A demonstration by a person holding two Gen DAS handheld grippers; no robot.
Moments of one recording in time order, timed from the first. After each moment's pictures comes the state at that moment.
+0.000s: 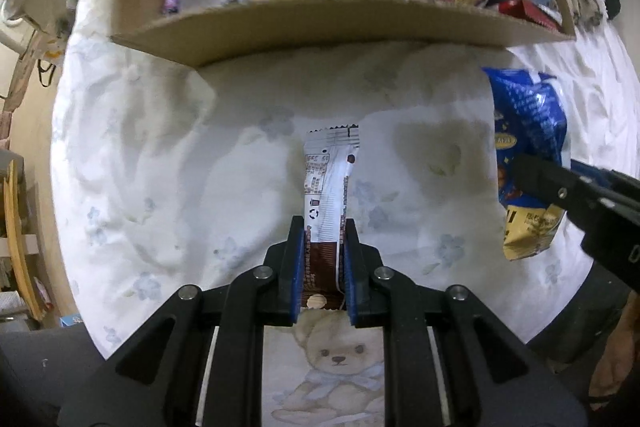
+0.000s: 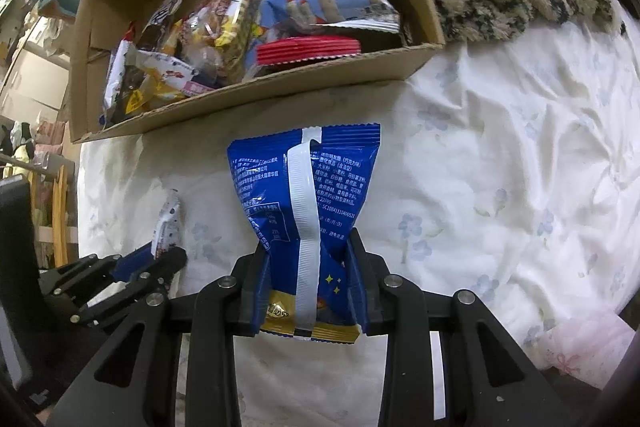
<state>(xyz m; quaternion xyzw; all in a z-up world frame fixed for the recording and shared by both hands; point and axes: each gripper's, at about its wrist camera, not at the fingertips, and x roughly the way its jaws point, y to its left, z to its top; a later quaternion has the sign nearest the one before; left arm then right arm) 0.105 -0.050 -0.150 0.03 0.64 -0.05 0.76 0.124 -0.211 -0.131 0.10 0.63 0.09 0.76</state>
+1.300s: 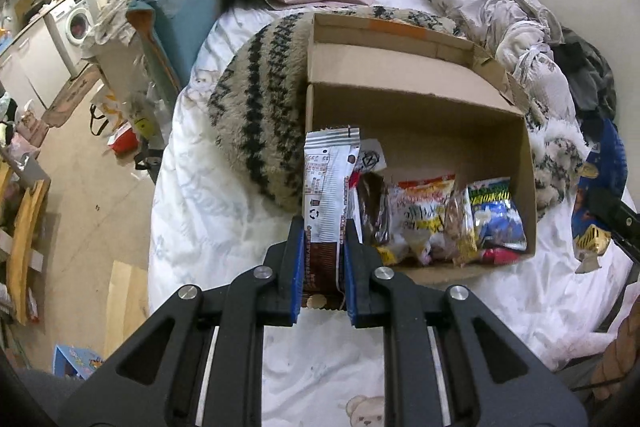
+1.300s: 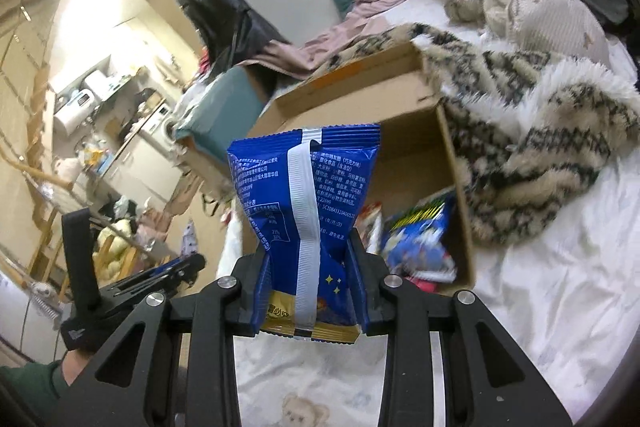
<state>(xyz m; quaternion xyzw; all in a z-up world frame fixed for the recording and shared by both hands) 0.158 0.023 0.007 -0.03 0.46 0.01 0.89 0.154 -0.253 0.007 0.22 0.39 0.22 0.87</state>
